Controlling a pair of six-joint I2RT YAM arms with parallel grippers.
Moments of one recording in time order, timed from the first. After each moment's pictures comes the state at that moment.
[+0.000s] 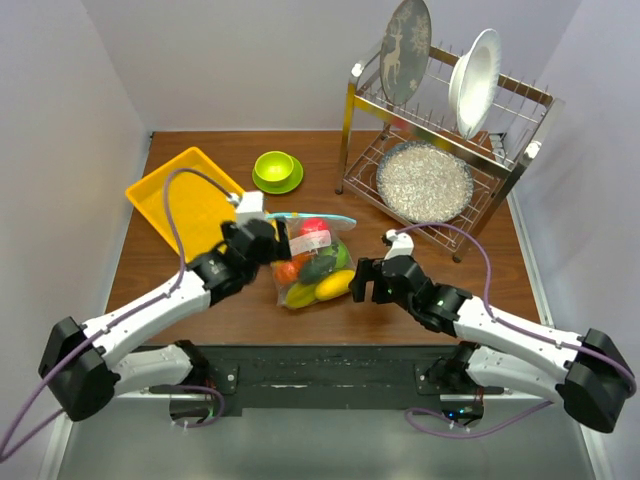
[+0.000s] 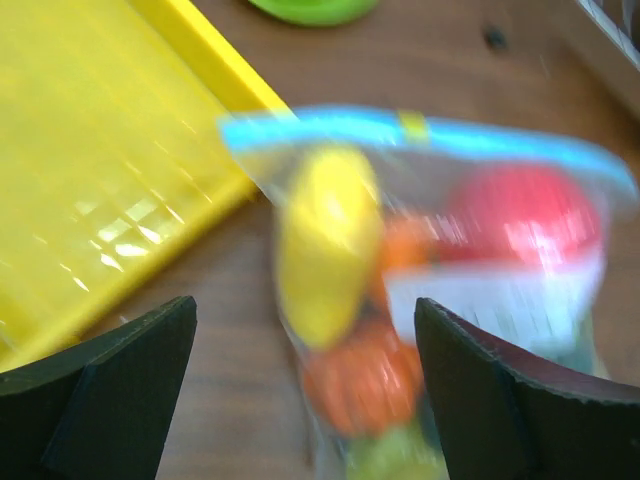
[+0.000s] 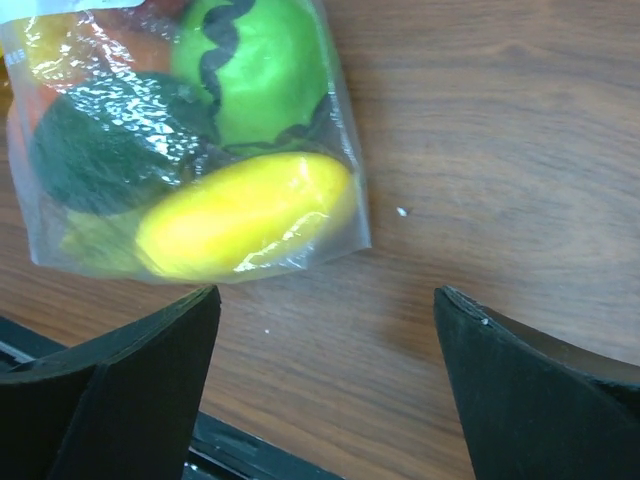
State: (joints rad) left arm -0.77 1.11 0.78 -0.34 -0.56 -0.59; right arm 0.88 0.98 0.51 -0.20 0.30 0.66
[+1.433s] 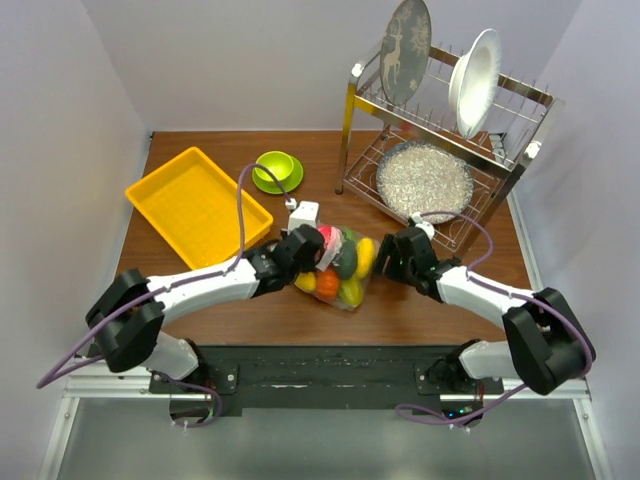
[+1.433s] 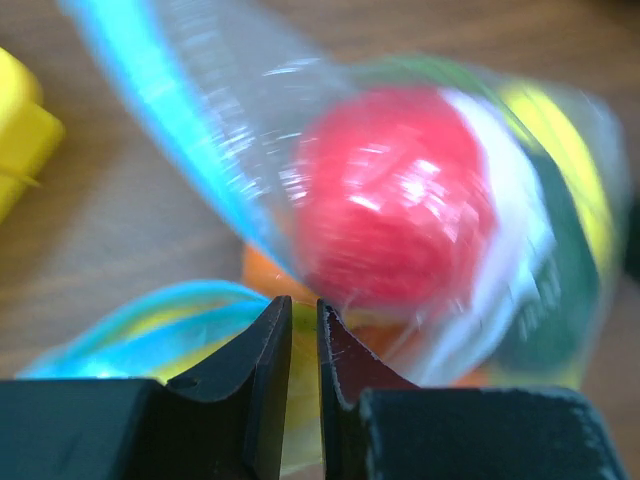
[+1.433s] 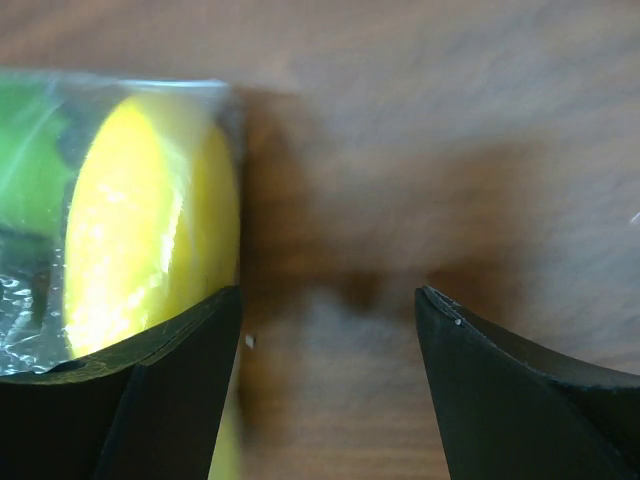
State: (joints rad) left arm -0.92 1.45 0.90 -0.21 -0.49 -0.56; right arm 0.51 1.31 0.55 -0.08 0.16 0.76
